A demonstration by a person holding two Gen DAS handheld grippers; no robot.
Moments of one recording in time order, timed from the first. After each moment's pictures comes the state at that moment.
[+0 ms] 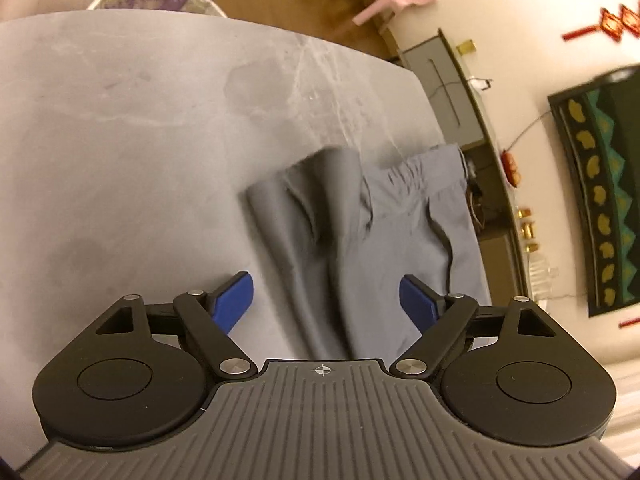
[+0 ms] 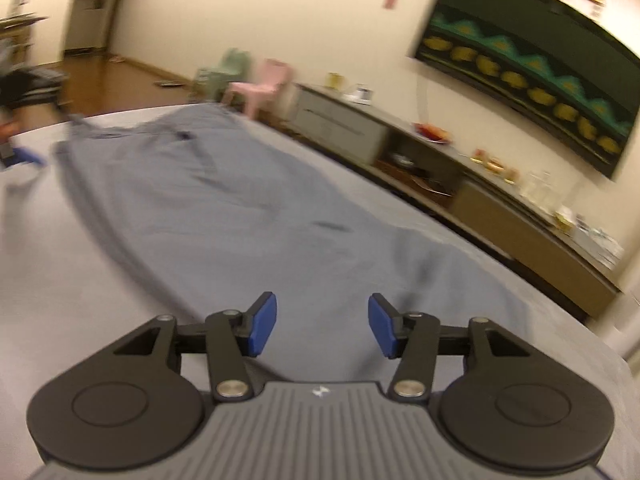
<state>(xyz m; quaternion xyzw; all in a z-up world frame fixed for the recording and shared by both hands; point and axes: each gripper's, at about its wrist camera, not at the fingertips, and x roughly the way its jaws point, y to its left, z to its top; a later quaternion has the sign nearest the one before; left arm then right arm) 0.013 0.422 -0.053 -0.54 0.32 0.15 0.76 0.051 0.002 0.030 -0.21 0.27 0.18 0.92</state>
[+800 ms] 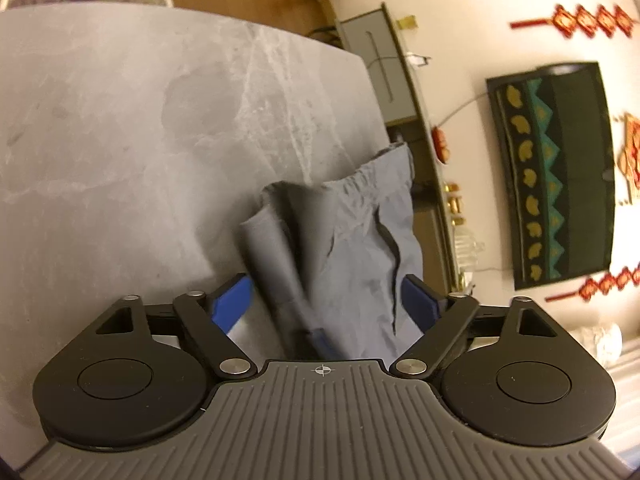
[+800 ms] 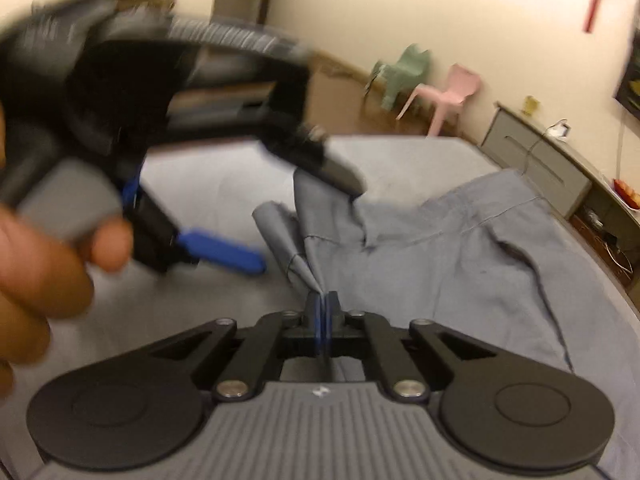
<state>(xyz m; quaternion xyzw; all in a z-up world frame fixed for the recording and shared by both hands) 0.029 0.459 -0.075 -0.57 0.29 0.01 0.77 0.135 0.302 0.012 -0.23 0.29 0.38 0.85</state>
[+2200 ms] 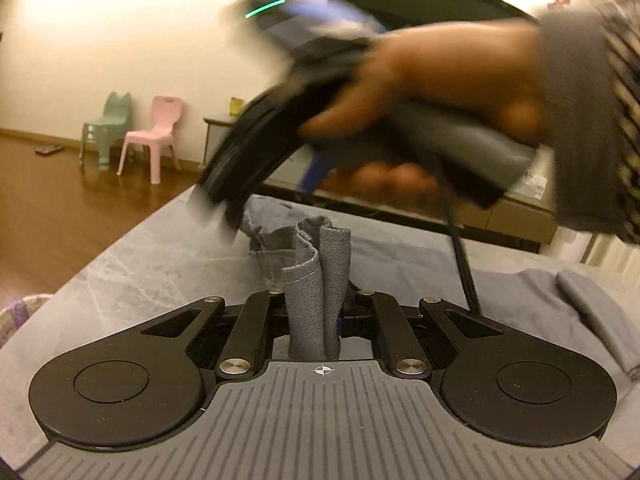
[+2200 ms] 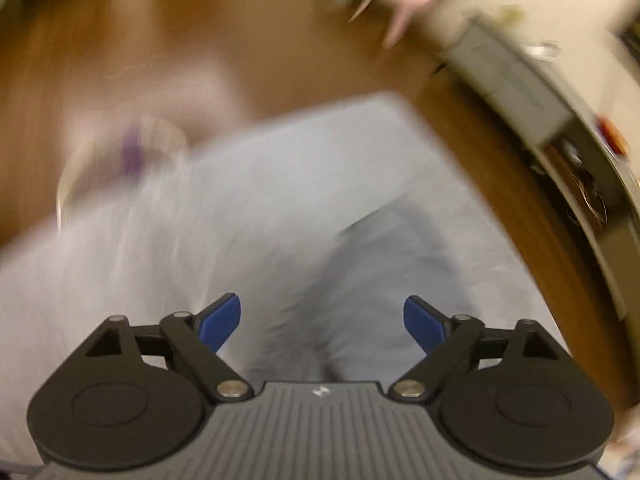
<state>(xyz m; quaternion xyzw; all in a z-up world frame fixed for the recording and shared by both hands) 0.050 0.309 0.003 -0.10 0.19 -0.02 0.98 0.314 0.379 0.082 -0.34 0.48 0.28 0.76</state>
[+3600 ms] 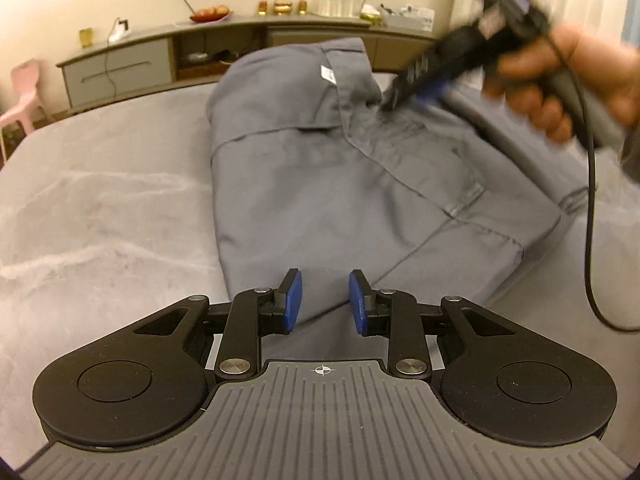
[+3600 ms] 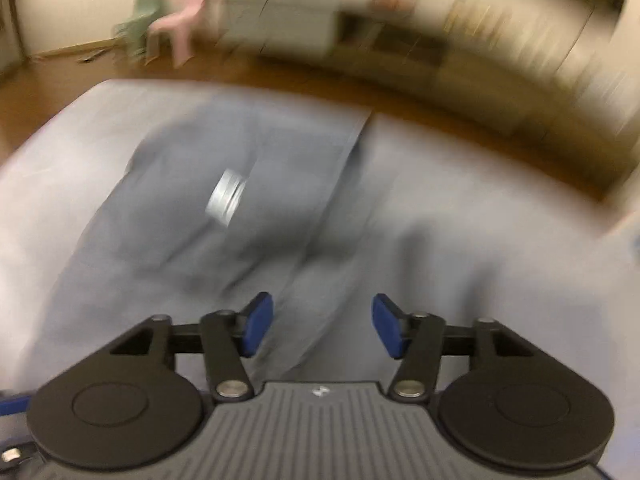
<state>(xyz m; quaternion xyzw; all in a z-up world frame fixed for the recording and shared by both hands) 0.100 0.162 -0.043 0.04 0.37 -0.20 0.91 0.252 -0.030 0.078 -0.10 0.42 0.06 0.90</state>
